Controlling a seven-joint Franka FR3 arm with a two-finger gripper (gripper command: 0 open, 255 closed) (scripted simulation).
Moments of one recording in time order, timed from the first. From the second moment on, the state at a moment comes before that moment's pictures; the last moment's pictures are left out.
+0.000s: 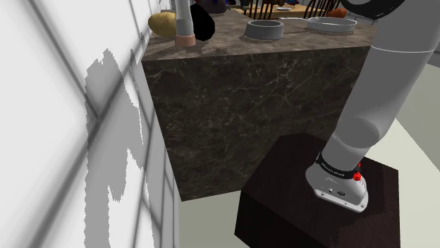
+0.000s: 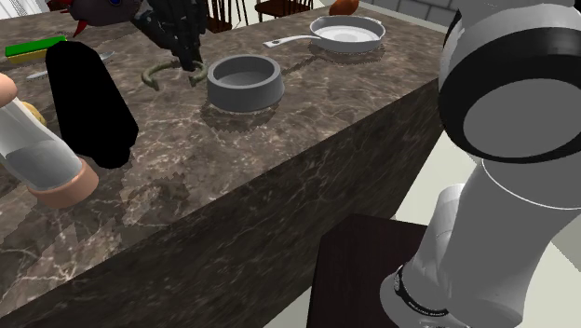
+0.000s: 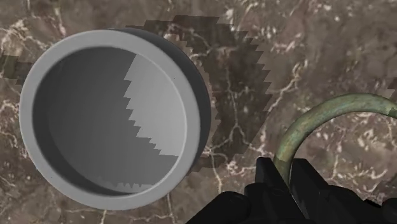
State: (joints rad) arm -0.15 0.11 -0.08 -1.13 0.00 1.19 -0.01
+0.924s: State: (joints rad) arm -0.34 0.15 -0.21 -1.11 0.01 1.21 -0.32
